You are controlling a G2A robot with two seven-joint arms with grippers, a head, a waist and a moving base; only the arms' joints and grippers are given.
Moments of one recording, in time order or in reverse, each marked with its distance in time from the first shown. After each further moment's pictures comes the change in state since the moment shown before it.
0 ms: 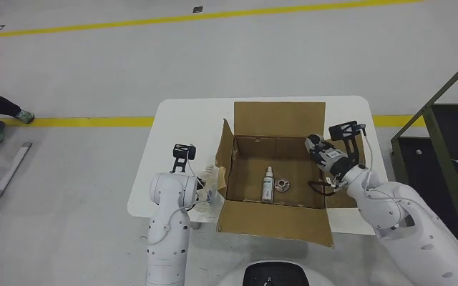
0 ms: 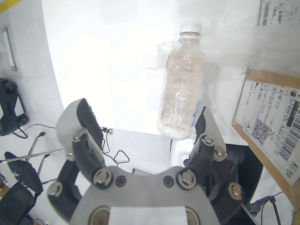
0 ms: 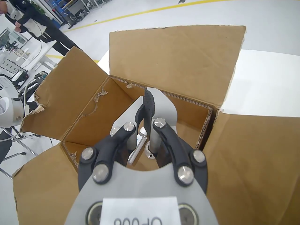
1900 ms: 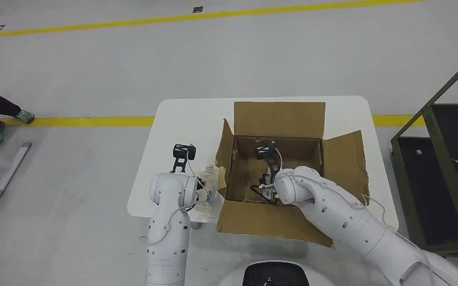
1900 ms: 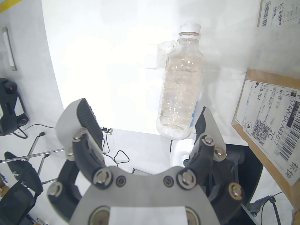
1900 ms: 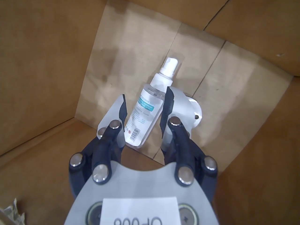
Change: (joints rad) left arm 0.000 0.000 0.000 0.000 0.000 0.000 0.000; right arm 0.515 -0.227 -0.595 0.567 -0.068 0.465 0.457
